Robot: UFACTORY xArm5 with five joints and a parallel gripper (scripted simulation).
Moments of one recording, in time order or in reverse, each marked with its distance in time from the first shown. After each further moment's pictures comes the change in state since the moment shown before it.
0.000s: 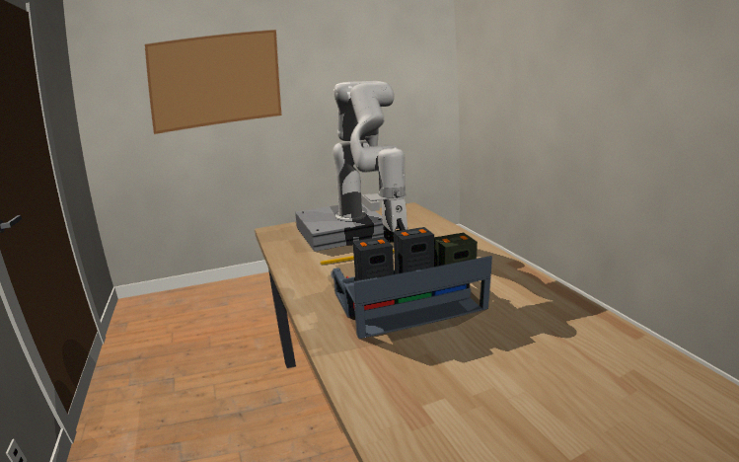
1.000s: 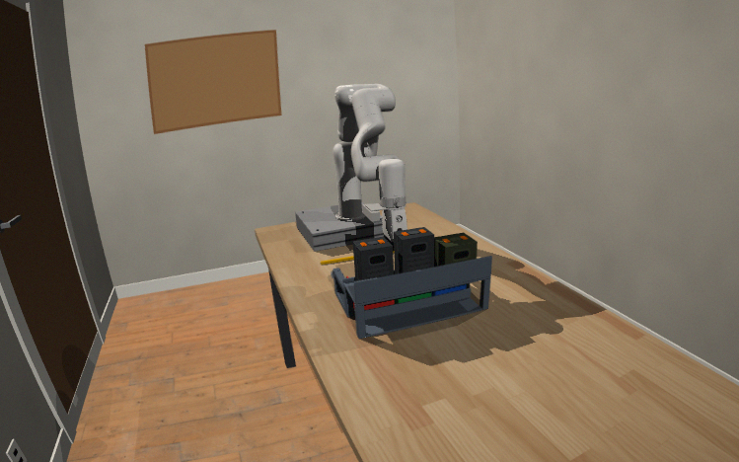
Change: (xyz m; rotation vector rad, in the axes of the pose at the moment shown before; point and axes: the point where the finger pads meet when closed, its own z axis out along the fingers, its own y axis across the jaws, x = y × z) arm 0.000 0.000 0.030 0.000 0.000 0.000
